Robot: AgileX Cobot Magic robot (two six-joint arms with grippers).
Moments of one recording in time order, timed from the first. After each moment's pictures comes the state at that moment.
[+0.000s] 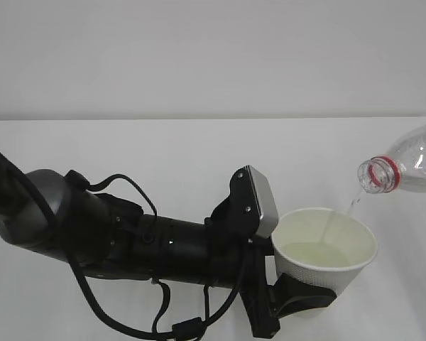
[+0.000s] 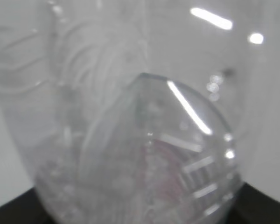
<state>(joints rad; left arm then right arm) -0.80 2.10 -0.94 0.91 -0.89 -0.48 0.13 1.04 -0.25 0.11 -0.53 -1.70</state>
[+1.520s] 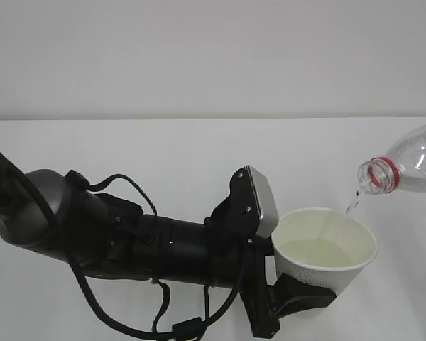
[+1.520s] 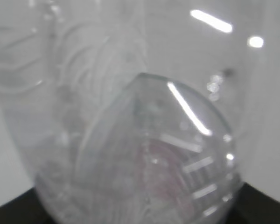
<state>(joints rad) -0.80 2.10 -0.94 0.91 -0.89 -0.48 0.13 1.04 -0.25 0.11 -0.54 -1.72</state>
